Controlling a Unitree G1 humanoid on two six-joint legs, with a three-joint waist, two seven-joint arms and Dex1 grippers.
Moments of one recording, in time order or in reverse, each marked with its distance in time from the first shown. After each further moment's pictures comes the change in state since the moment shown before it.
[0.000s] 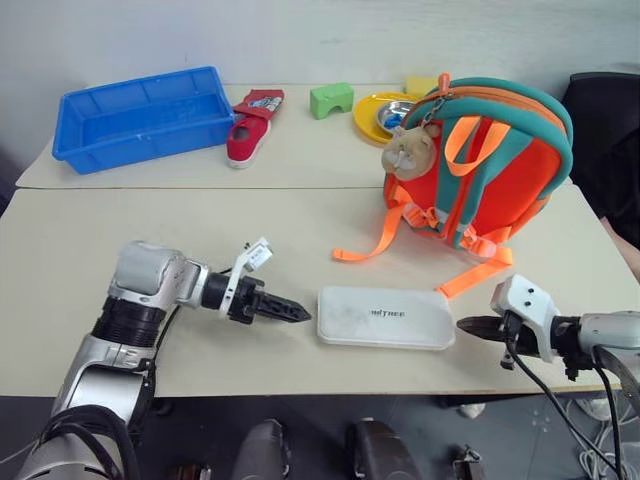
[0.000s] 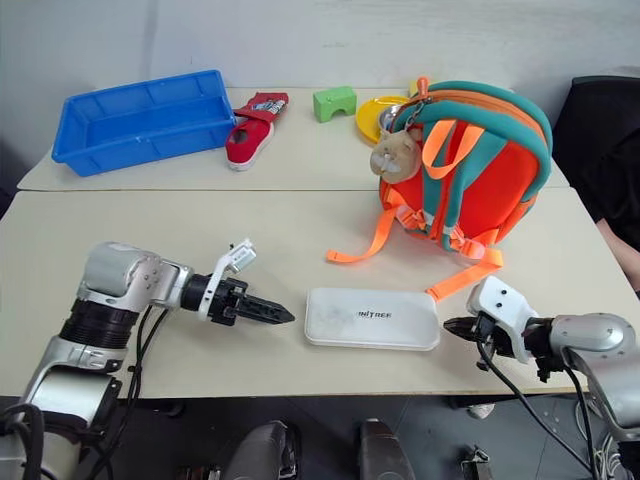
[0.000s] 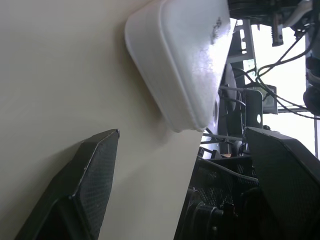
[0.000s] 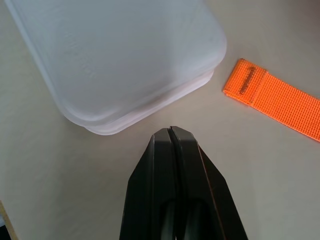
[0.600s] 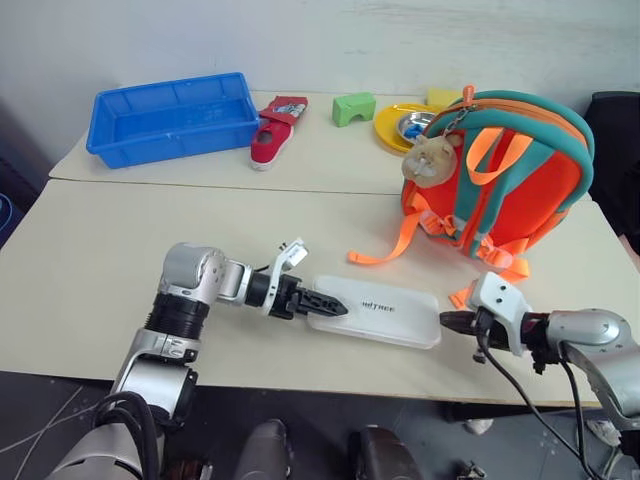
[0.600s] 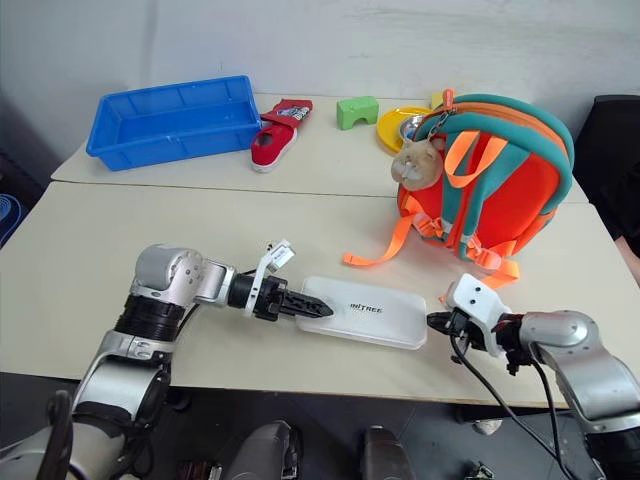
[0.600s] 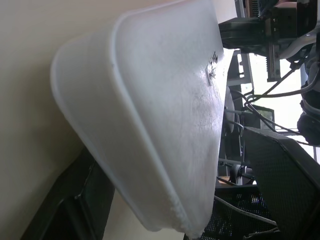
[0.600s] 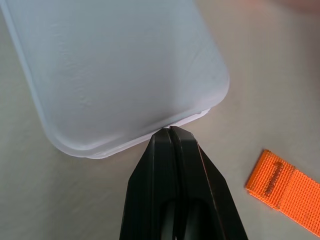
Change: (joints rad) left arm -0.056 -0.210 0.051 0.124 -0.013 -0.043 0.199; right arm -0.069 0.080 0.077 -0.014 -0.026 0.037 -0.064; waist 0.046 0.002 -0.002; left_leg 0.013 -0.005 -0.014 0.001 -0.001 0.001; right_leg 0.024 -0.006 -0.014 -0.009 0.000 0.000
